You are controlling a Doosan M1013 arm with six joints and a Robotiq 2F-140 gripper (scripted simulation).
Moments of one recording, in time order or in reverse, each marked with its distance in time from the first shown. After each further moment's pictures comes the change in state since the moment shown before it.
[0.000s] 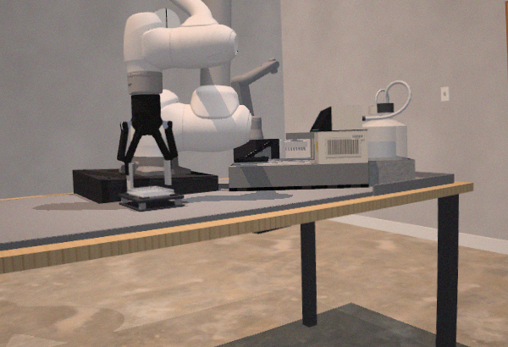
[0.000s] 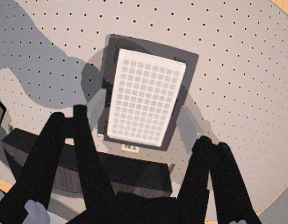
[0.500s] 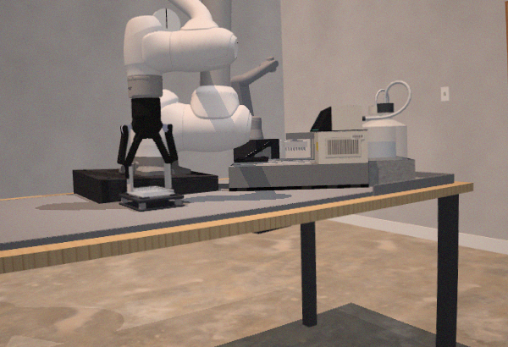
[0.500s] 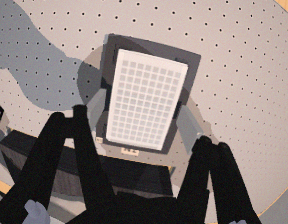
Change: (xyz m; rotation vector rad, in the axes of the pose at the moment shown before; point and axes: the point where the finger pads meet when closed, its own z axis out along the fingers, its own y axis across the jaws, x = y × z) arm 0.000 0.000 0.009 0.000 0.000 0.000
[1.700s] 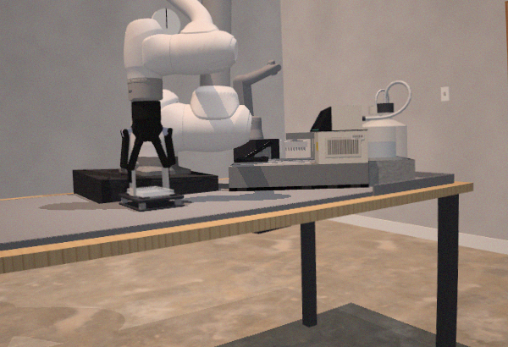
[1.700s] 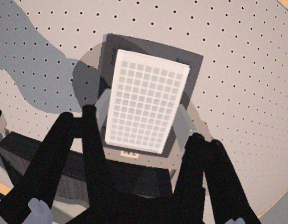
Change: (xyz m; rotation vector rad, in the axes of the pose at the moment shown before) arm 0.000 0.000 0.008 0.000 0.000 0.000
